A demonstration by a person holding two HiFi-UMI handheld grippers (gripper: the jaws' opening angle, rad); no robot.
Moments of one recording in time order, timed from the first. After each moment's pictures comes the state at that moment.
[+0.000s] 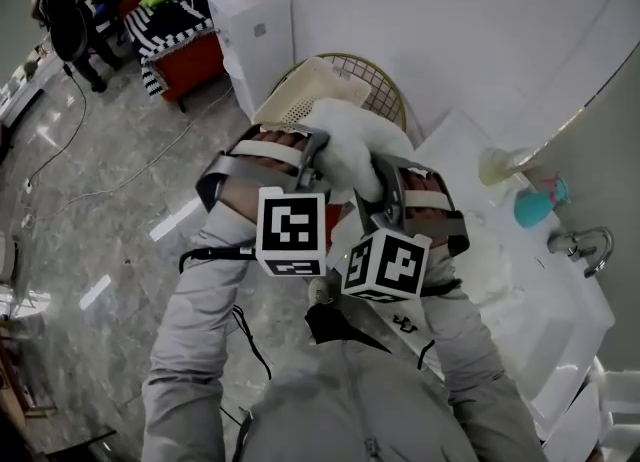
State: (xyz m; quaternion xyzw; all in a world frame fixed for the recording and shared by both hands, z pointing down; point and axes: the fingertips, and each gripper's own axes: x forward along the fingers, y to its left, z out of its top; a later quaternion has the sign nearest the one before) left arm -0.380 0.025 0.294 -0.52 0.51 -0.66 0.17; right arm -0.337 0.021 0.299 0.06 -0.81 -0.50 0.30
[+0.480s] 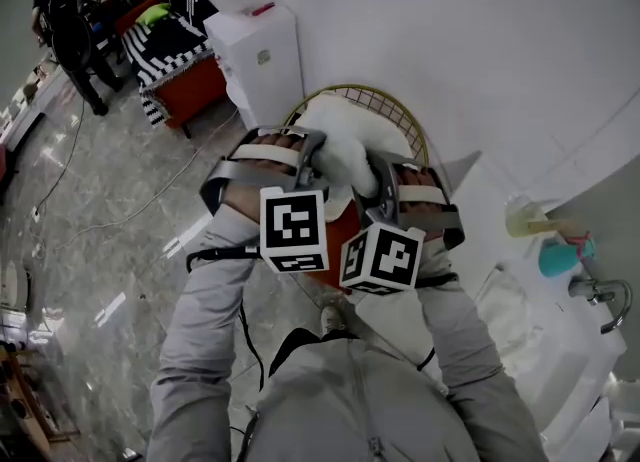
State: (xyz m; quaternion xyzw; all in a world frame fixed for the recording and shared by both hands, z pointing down) left arm -0.530 -0.059 0.306 -0.51 0.51 -0.67 0.16; right arm -0.487 -0.065 0.310 0.07 -0.82 -0.49 0.29
